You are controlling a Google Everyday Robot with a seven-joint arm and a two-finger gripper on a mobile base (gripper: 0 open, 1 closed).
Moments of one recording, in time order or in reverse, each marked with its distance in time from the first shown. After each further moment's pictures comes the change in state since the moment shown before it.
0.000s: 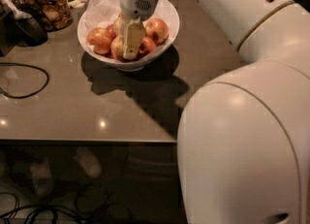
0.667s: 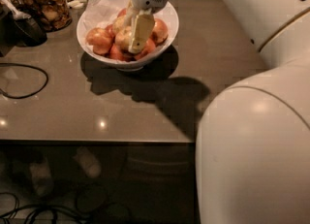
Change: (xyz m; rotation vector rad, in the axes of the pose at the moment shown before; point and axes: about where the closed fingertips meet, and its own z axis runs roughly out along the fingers) arm 0.004 0.007 -0.031 0.039 -0.095 0.003
